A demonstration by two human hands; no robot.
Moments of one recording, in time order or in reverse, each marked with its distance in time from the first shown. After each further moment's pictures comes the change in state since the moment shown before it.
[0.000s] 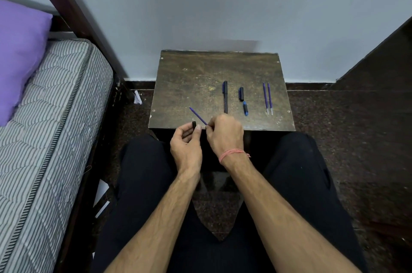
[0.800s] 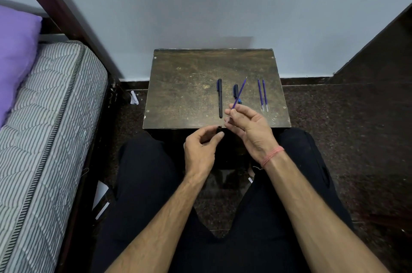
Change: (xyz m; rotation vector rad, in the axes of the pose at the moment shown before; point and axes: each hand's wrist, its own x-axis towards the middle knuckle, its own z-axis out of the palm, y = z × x) left_hand -0.022 -0.011 0.019 0.164 -0.343 0.077; right_hand -0.001 0.076 -0.043 1.619 -0.254 0.372
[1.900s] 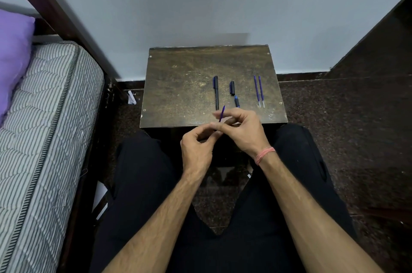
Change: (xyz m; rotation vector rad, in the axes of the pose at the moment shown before) left_hand -0.004 0.004 -0.001 0.047 -0.031 0.047; right_hand -0.008 0.006 0.000 -0.713 -0.056 -0.287
